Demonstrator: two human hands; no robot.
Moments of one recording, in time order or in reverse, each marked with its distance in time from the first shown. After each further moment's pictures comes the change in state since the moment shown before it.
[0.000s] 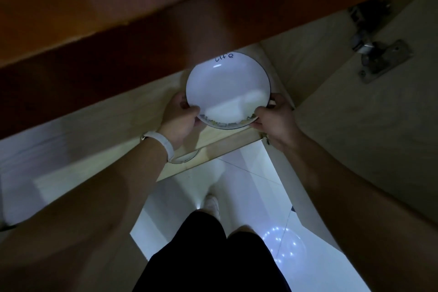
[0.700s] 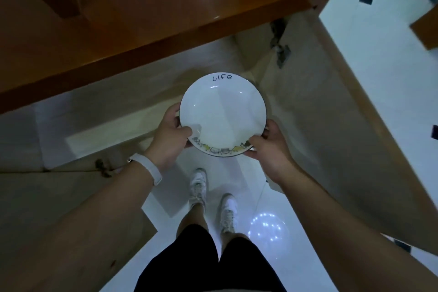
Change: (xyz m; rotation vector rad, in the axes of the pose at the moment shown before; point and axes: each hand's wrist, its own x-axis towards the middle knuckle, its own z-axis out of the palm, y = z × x) left_hand -0.218 0.047 0.002 -0.144 -0.103 -0.067; right_hand -0.216 -0.038 -0.079 0.029 -0.102 0.064
